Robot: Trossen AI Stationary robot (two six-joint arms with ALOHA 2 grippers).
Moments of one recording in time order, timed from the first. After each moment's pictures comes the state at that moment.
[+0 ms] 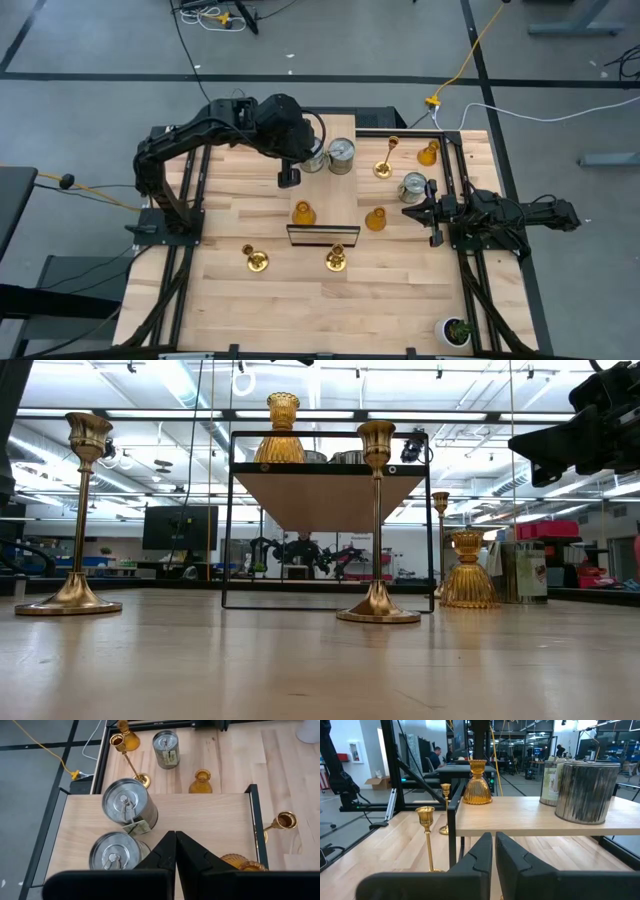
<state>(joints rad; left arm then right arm) 0.19 1.72 2.15 -1.23 -0.05 0.20 0.07 0.00 0.02 0.02 0.06 -0.01</state>
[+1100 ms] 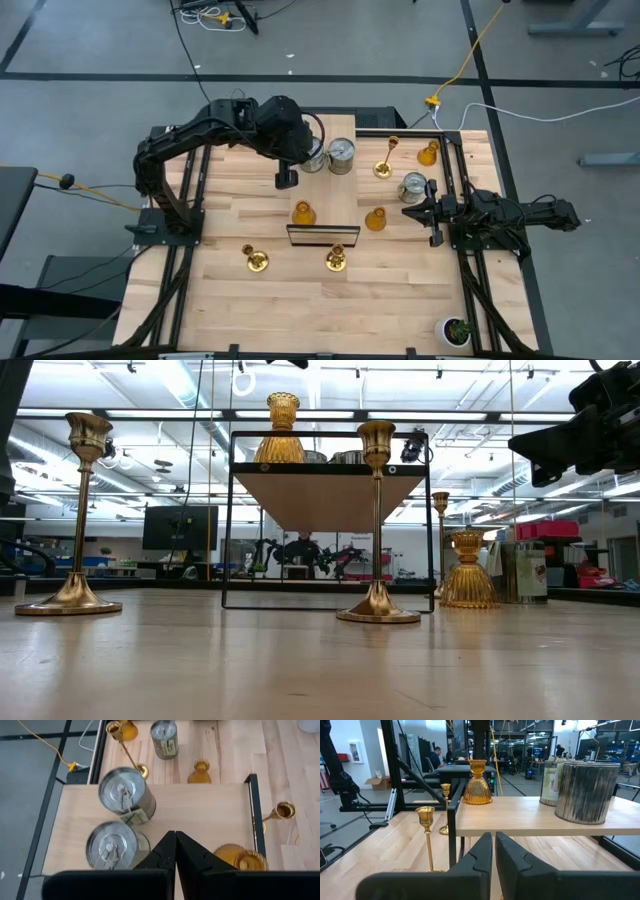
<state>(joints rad) 0.19 1.72 2.15 -1.27 -0.05 0.20 0.07 0.00 0.02 0.02 0.06 -0.01</state>
